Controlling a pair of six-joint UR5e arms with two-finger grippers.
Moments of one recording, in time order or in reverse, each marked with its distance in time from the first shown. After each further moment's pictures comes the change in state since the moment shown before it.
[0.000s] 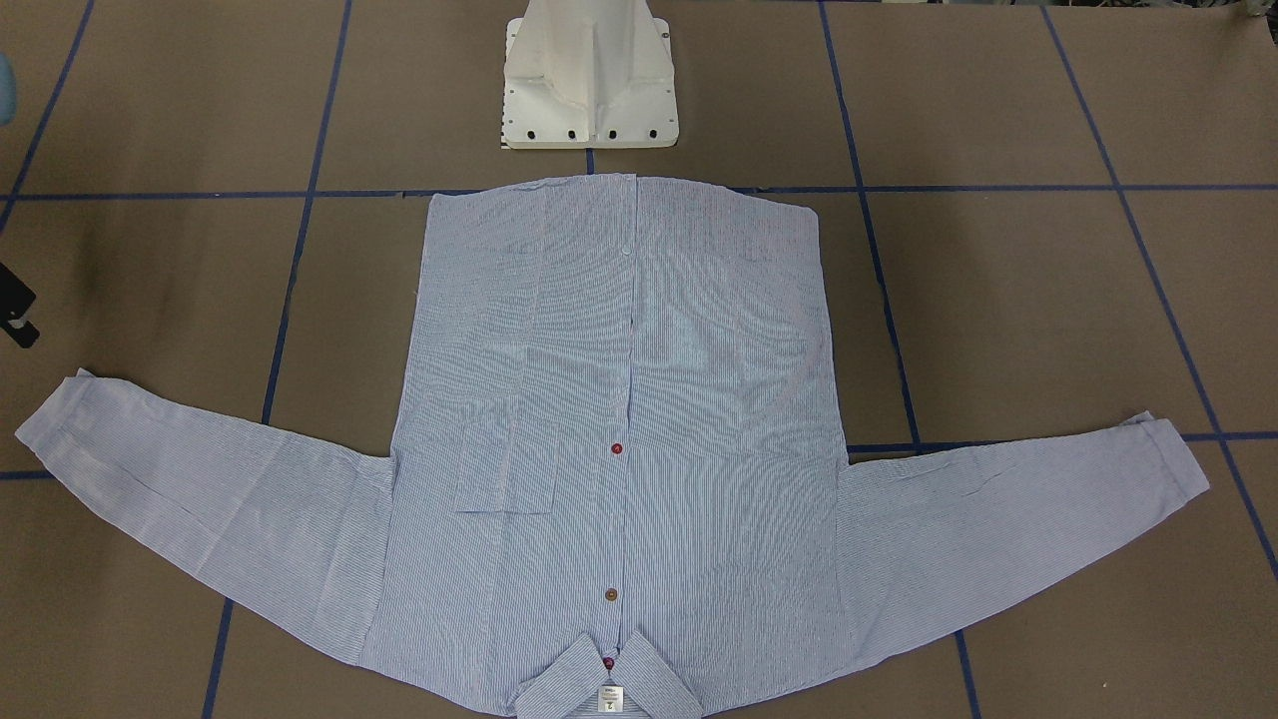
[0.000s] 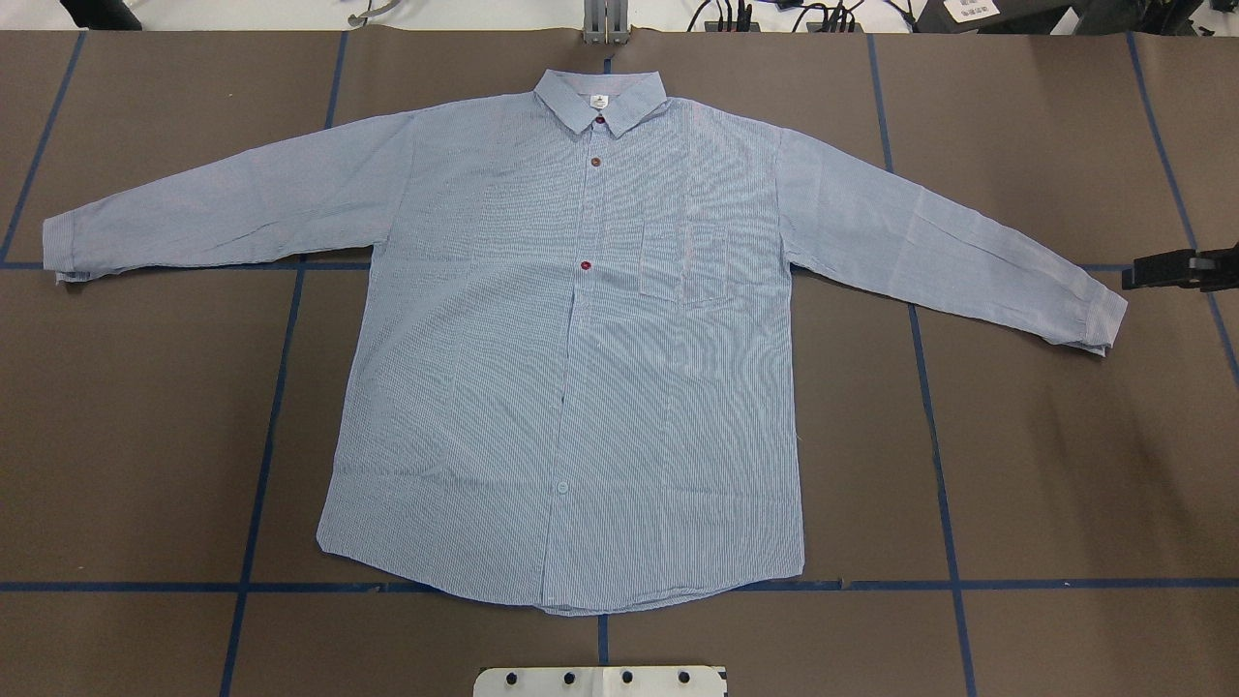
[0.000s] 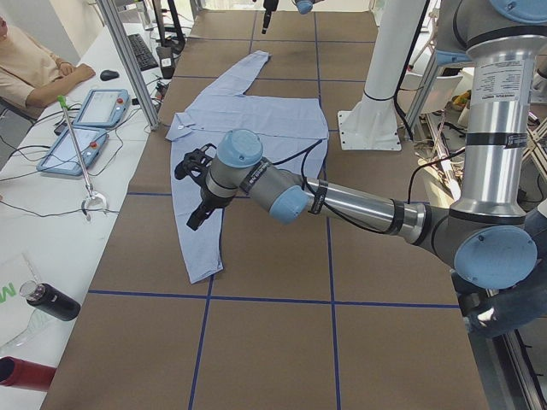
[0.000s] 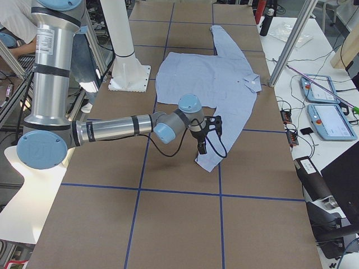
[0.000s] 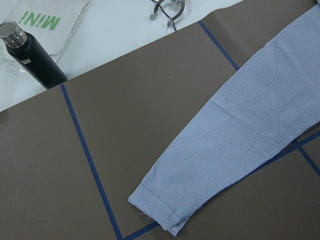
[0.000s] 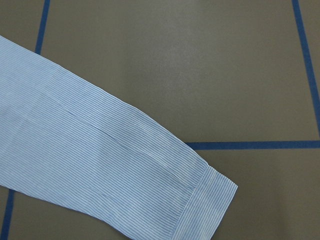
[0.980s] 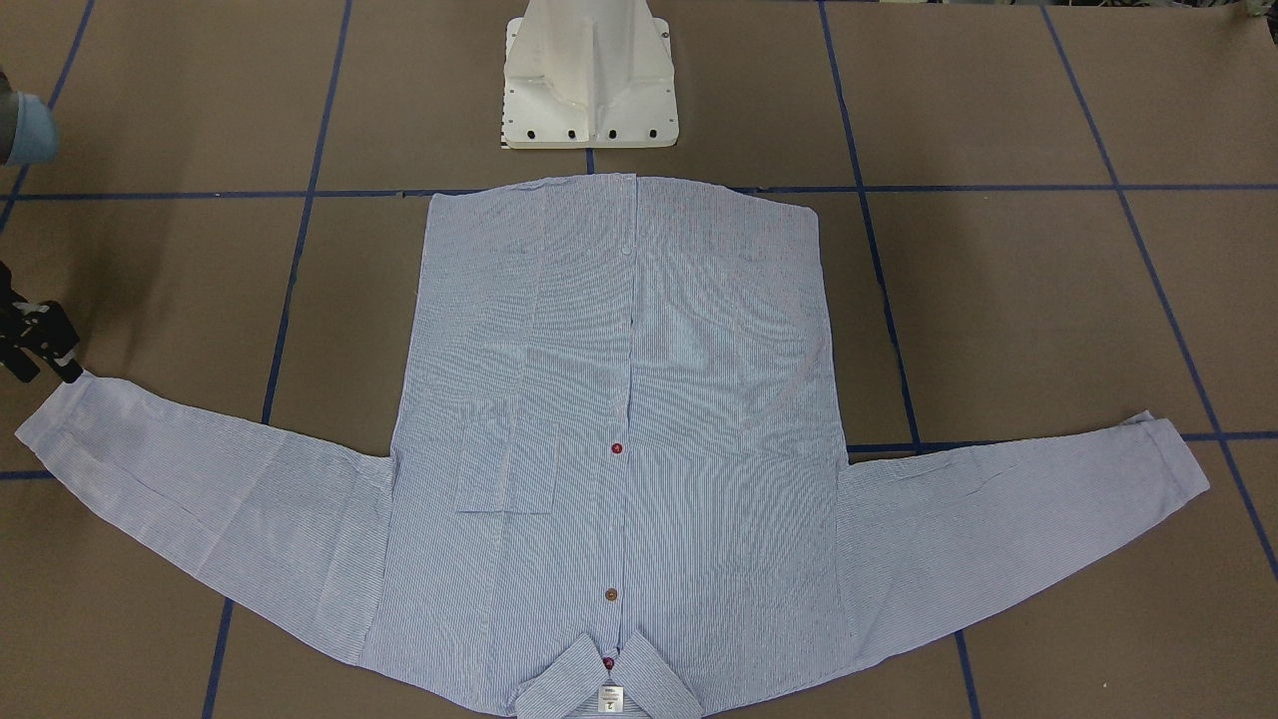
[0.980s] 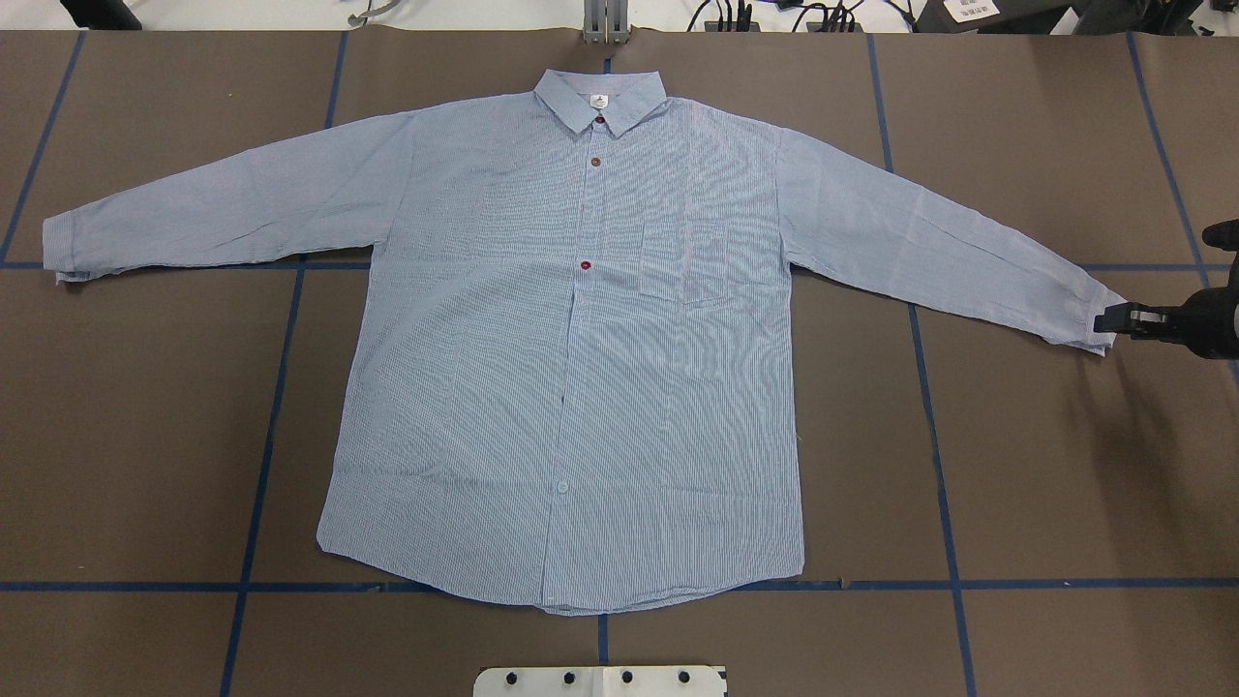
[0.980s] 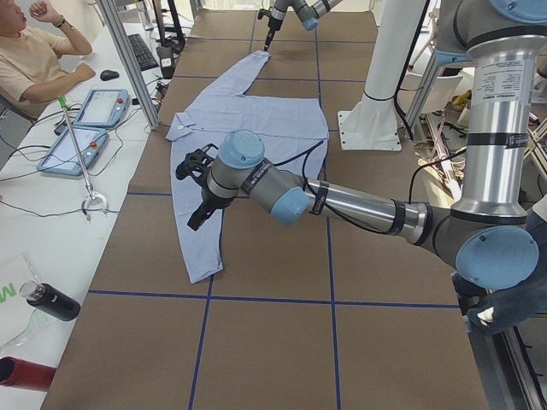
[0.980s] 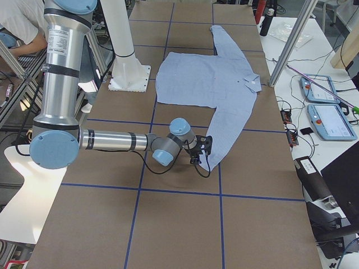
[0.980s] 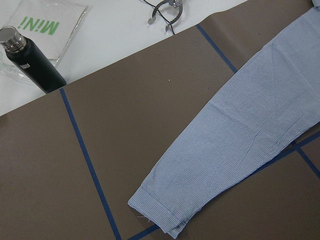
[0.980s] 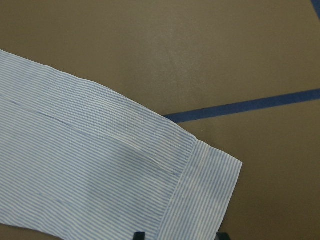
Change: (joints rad) left arm 0.000 0.008 -0.001 -0.007 0.000 0.000; right arm -0.129 -0.020 -0.194 0.280 -0.116 0.244
